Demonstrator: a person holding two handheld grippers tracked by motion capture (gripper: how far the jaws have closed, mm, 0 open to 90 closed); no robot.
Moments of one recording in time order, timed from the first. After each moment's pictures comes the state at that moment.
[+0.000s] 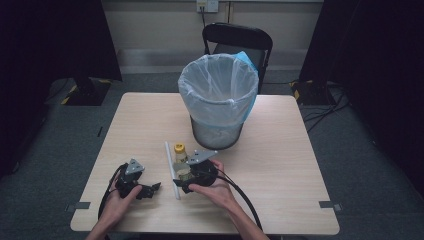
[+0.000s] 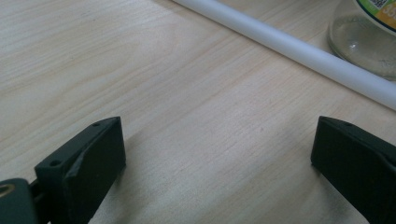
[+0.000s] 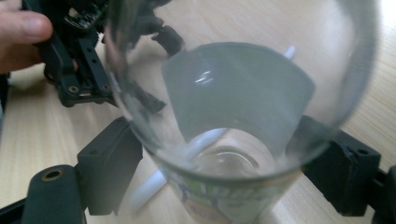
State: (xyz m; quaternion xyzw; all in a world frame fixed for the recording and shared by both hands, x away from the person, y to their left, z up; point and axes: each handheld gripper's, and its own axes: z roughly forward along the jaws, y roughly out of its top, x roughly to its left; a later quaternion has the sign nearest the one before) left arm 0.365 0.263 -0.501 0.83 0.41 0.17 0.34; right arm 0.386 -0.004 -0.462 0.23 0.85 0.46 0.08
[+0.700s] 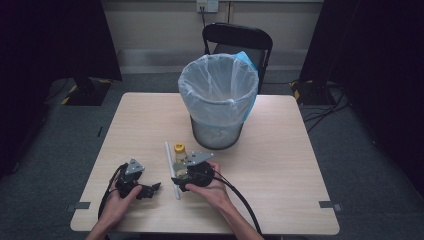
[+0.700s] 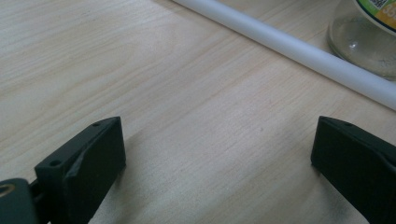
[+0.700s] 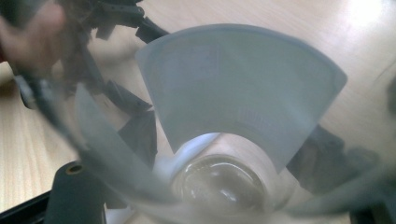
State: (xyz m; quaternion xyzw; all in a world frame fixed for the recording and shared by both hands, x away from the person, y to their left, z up) left arm 0.365 0.263 -0.501 0.83 0.41 0.17 0.35; right arm 0.390 0.005 -0.477 0.24 0.85 0.46 0.10
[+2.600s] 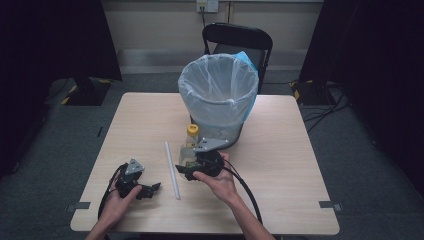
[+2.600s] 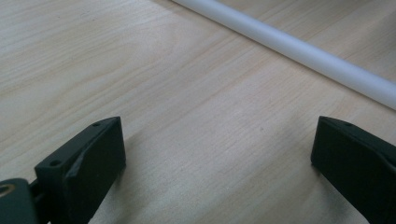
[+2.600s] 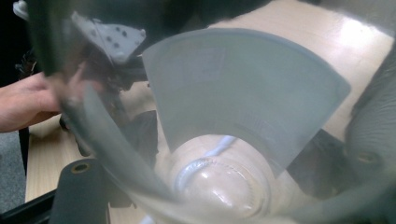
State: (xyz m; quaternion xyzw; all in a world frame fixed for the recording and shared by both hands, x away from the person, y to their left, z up) left arm 0.365 0.263 -0.501 0.83 0.41 0.17 0.35; right arm 0.391 -0.021 -0.415 0.26 0.82 0.50 0.09
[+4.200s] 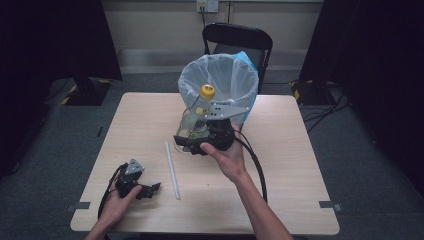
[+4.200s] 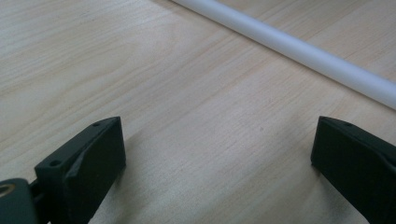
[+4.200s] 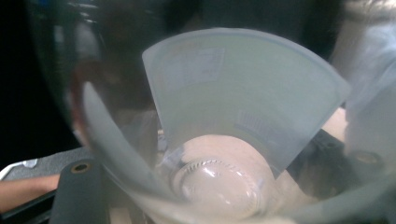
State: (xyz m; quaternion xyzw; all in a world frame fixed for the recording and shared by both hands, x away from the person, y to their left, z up) left arm 0.365 0.263 -0.501 0.83 0.41 0.17 0.35; right arm 0.394 -0.041 -0.297 0.21 0.77 0.60 0.08
